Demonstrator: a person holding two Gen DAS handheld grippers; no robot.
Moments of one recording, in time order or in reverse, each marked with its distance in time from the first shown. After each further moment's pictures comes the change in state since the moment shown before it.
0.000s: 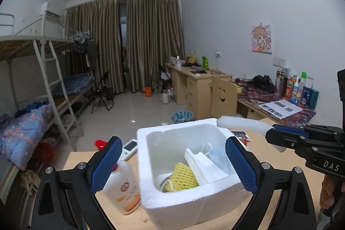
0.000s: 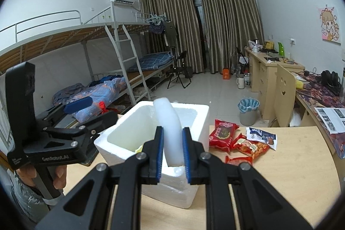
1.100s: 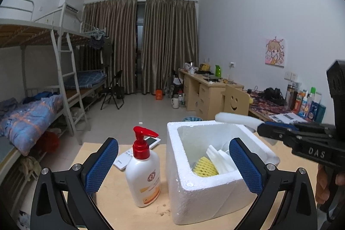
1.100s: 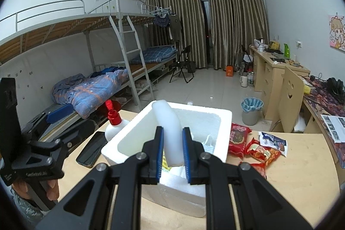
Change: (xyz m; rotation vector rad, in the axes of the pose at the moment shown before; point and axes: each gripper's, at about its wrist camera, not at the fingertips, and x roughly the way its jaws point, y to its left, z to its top) left arm -0.024 0.047 -0.022 -0.098 -0.043 0.062; right arm 0.039 0.029 0.010 -0.053 0.052 -0.006
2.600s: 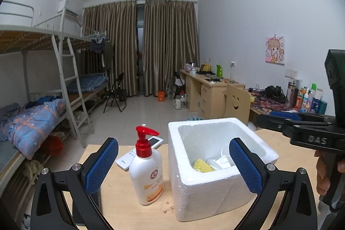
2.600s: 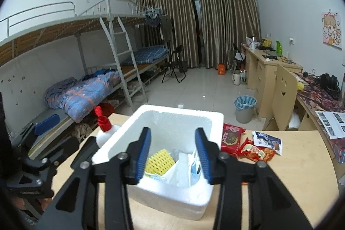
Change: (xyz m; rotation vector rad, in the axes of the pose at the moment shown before) left arm -0.012 -0.006 -0.004 0.025 -0.011 0.019; right arm -0.008 0.000 0.006 0.032 -0.015 -0.046
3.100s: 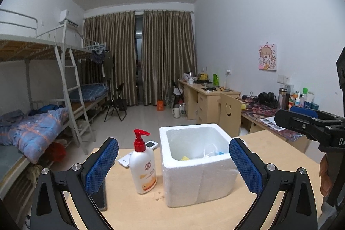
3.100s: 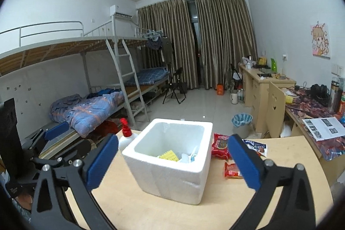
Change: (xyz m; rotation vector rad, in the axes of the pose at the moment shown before) left arm -0.093 -0.032 0.007 0.021 -0.065 0.000; right arm -0.100 0.015 -0.012 0.005 -0.150 -0.005
